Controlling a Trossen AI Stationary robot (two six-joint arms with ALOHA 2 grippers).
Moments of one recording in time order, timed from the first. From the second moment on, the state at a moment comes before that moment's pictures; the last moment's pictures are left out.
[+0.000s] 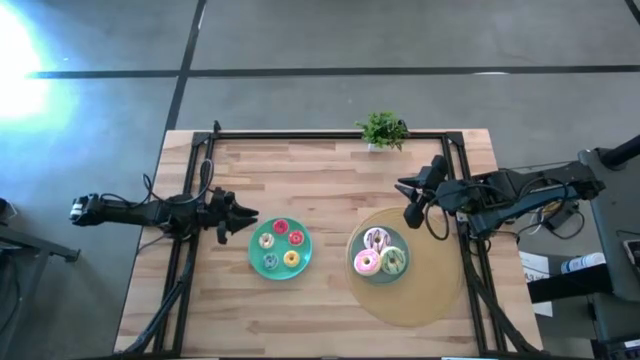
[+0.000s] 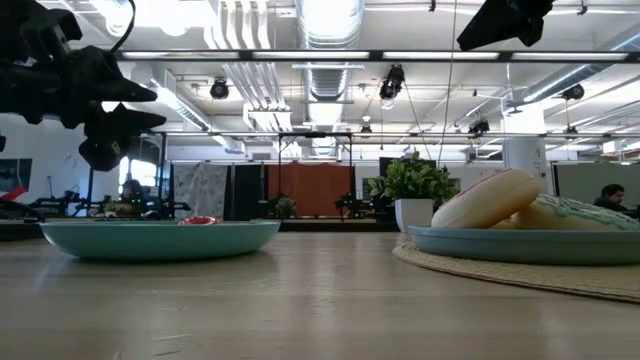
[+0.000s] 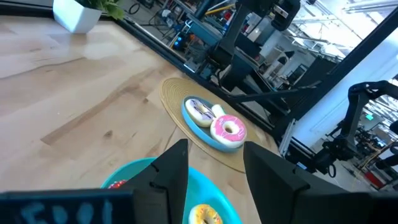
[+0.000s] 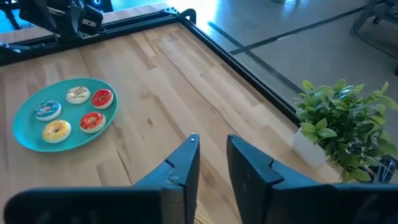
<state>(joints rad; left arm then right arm) -0.08 0.19 0.01 0.04 -0.13 -0.64 0.21 0.90 0.93 -0.67 0.66 0.44</state>
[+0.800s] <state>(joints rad) 0.12 0.00 0.01 0.04 -0.13 -0.59 0.21 0.90 0.93 -0.67 0.66 0.44</state>
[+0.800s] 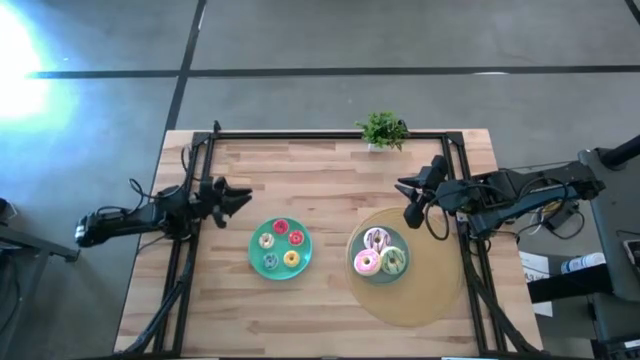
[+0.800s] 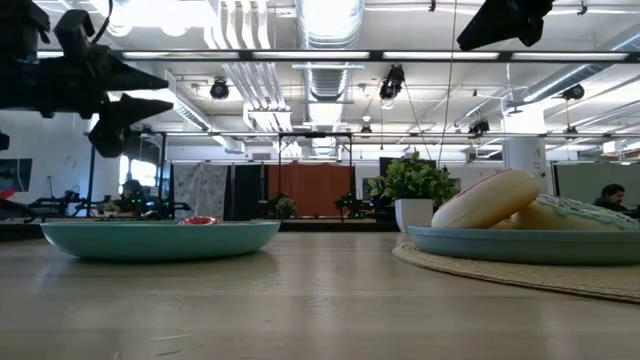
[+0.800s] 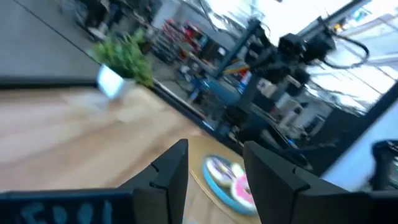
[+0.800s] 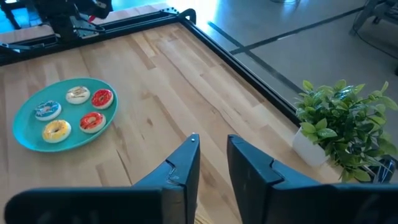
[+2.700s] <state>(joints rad) 0.07 0.05 0.01 0.03 -0.04 -0.19 0.21 0.90 0.93 -0.67 0.66 0.38</state>
